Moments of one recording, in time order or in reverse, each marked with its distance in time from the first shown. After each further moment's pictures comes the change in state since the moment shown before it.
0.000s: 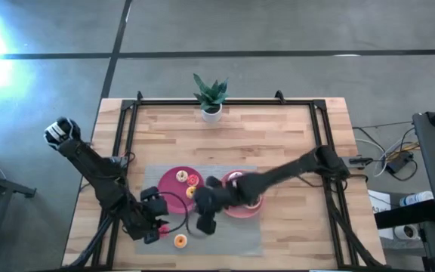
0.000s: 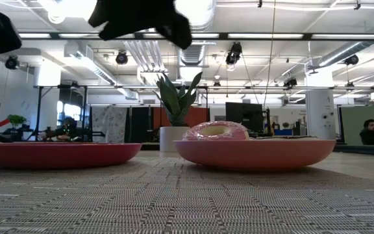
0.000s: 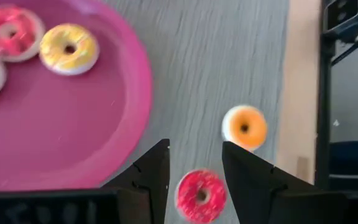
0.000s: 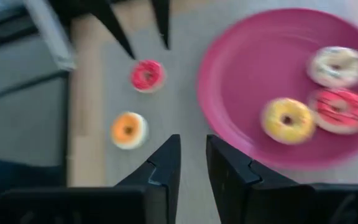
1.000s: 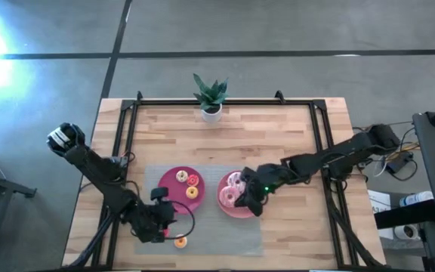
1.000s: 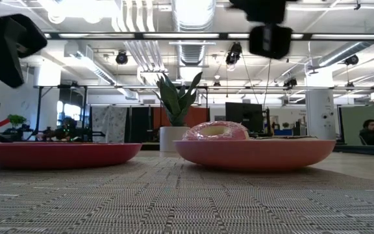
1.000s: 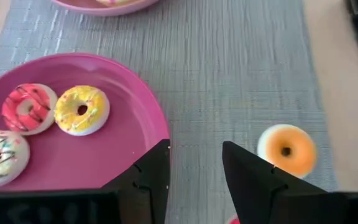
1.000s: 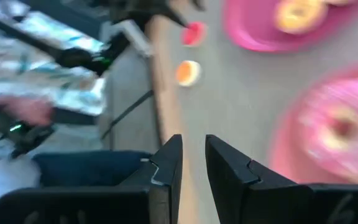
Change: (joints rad) left arm 0.023 0.105 -0.026 0.137 -0.117 0.294; right arm -0.040 -0.647 -0.867 0.462 -0.268 0.373
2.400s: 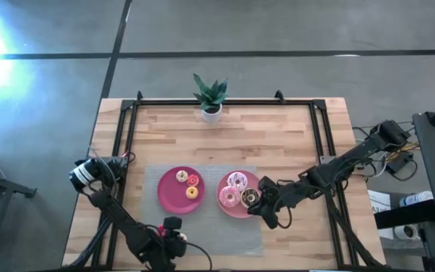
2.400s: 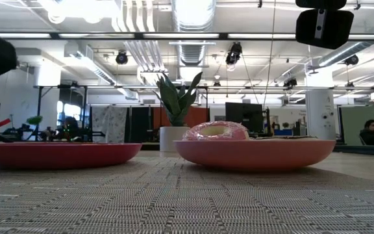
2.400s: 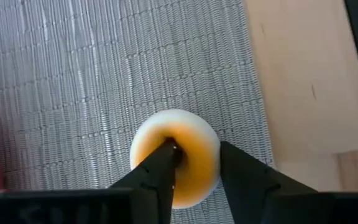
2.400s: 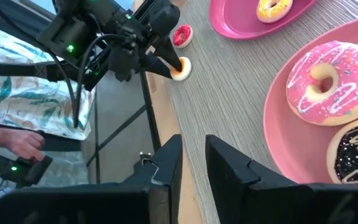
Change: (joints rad) left arm -0.089 0.514 0.370 -0.110 0.130 0.055; right arm 0.228 -0.127 -0.105 -0.017 0.332 0.131
